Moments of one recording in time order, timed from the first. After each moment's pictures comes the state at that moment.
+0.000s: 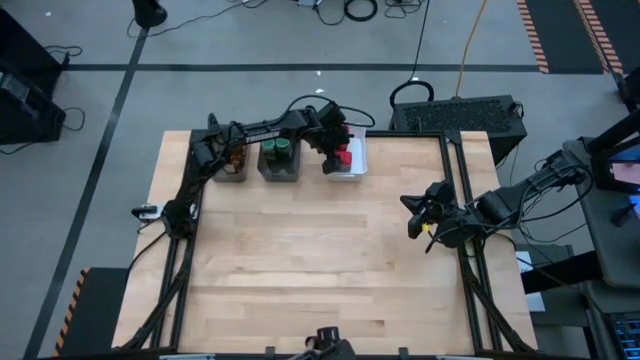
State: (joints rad) left arm 0.50 2.22 1.90 -0.70 0.20 0.32; right arm 0.50 0.84 0.73 -0.70 0.94 1.03
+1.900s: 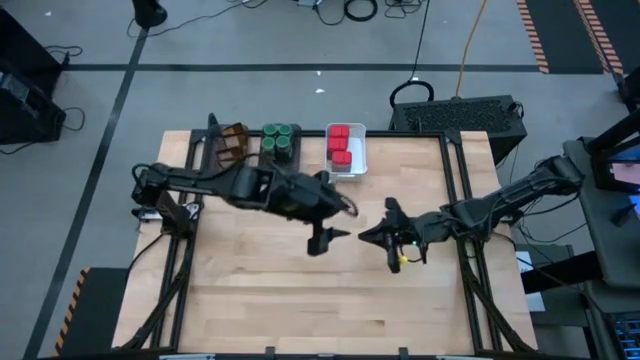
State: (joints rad) left arm -0.15 1.75 1.89 -0.70 -0.07 -0.10; right arm 0.38 1.11 0.73 0.03 0.35 0.42
